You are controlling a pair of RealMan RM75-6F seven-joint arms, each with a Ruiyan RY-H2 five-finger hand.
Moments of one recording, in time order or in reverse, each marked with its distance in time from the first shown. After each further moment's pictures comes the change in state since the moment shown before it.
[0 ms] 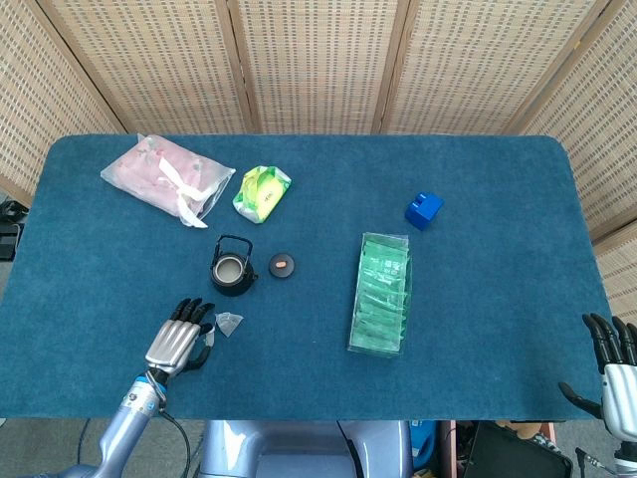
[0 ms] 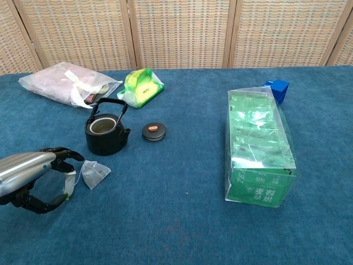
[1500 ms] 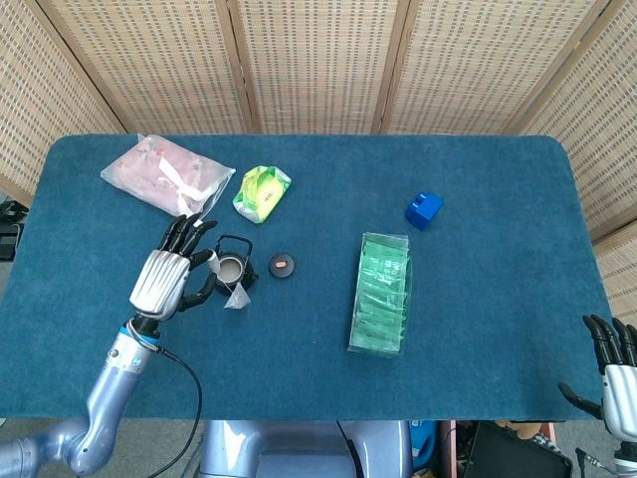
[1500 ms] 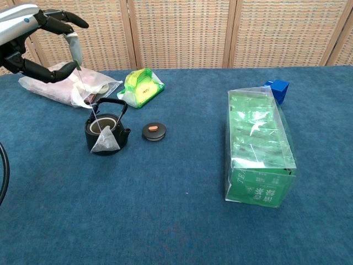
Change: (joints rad) left arm -0.122 0.167 -0.236 -0.200 0.141 0.156 -0.125; right arm 0.000 -0.013 0.002 0.024 0.009 -0.010 0.025
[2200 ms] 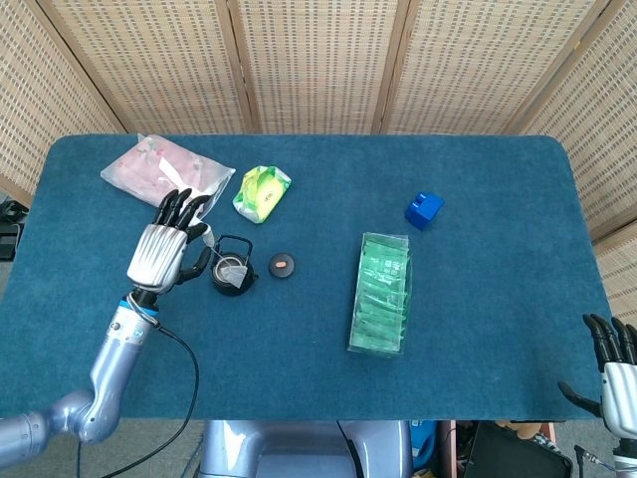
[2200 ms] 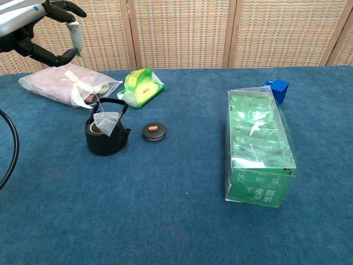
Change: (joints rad) left arm -0.083 -0.004 -0.057 0.105 -0.103 -0.048 0.037; right arm 0.006 -0.002 0.005 -0.002 0.022 -0.025 -0.003
